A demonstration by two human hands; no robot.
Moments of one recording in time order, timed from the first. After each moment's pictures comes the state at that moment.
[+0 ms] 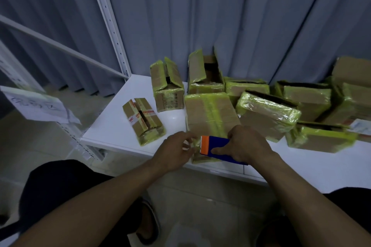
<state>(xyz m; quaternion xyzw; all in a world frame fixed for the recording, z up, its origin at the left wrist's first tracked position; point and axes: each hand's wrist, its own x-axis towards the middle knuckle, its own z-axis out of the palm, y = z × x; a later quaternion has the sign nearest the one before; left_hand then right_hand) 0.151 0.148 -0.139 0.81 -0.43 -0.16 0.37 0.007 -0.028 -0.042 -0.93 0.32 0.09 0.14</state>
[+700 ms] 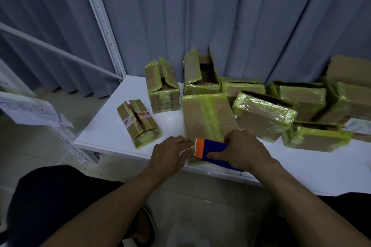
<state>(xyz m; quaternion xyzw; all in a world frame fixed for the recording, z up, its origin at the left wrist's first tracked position) 0.149 0.149 -0.161 0.83 -0.49 0.05 0.26 -0.003 -0.025 -0.044 -0.94 0.30 0.07 0.17</state>
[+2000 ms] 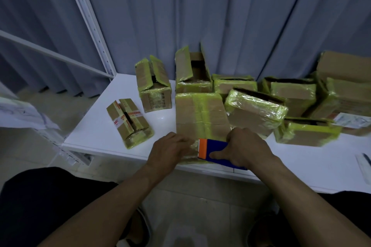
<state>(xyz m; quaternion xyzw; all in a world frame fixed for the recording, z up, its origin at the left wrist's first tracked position) 0.140 0.131 -0.143 0.79 -0.57 0.06 0.23 -0.012 -0.045 -0.046 -0.92 0.34 0.10 0.14</state>
